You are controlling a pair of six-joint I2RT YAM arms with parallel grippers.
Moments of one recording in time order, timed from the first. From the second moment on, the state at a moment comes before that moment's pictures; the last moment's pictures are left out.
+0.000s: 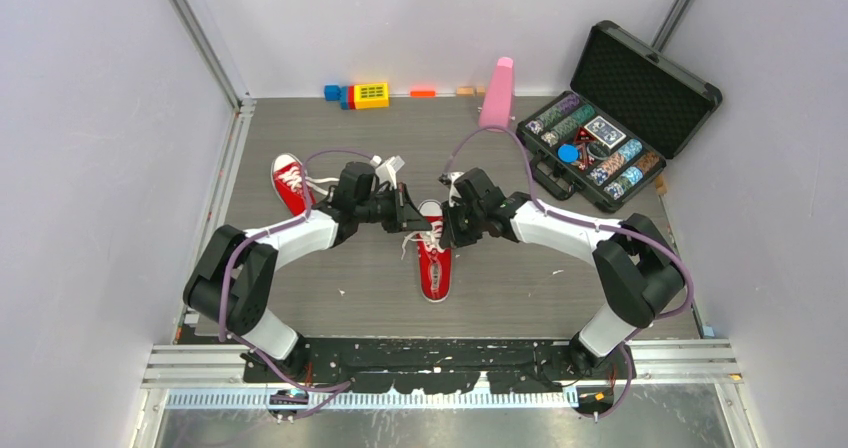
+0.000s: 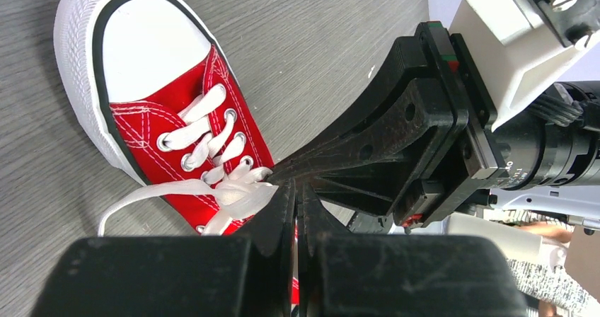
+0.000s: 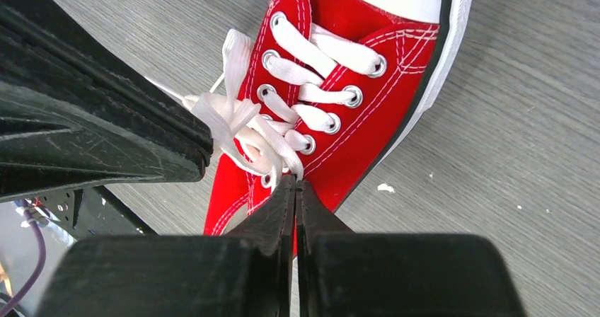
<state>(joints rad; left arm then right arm) -0.48 1.55 0.80 0.17 0.65 -0.68 0.70 1.61 0.98 -0.28 -0.24 0.42</state>
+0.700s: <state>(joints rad) -0.45 1.52 0.75 0.15 0.59 -0.71 0.74 1.55 0.93 -0.32 -0.04 0.55</state>
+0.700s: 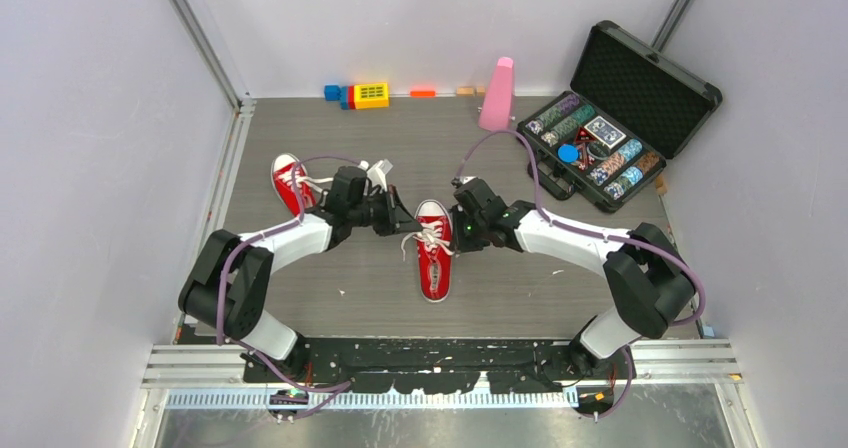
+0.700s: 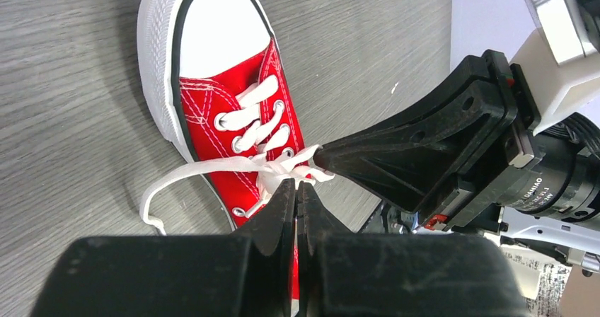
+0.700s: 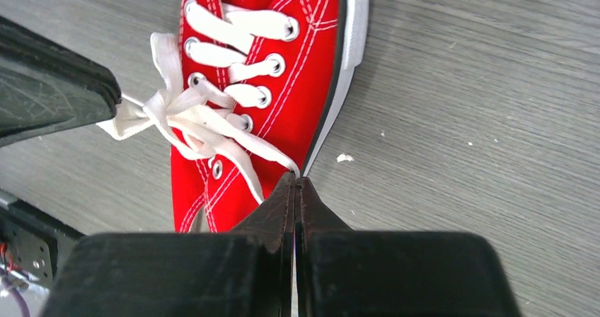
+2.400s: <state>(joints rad) -0.43 1.61 0.86 0.14 0.61 -0.73 0.88 1.44 0.94 -0.39 0.31 0.67</state>
